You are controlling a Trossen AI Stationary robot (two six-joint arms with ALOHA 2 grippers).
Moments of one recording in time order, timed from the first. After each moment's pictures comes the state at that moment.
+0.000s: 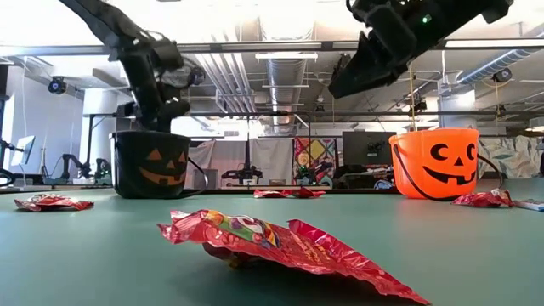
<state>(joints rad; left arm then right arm) 0.91 1.35 0.97 -0.57 -0.24 -0.09 0.19 1.32 0.76 -0.03 0.49 0.13</state>
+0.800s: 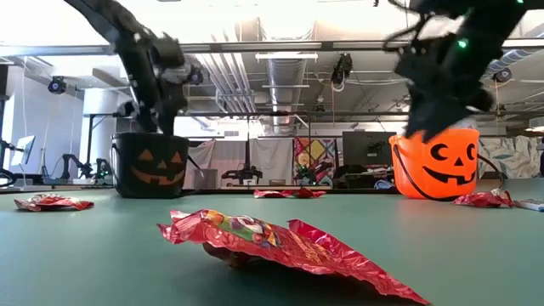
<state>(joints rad) 0.87 1.32 0.99 -0.67 -0.17 -0.02 0.19 1.24 0.76 -0.77 0.54 1.07</state>
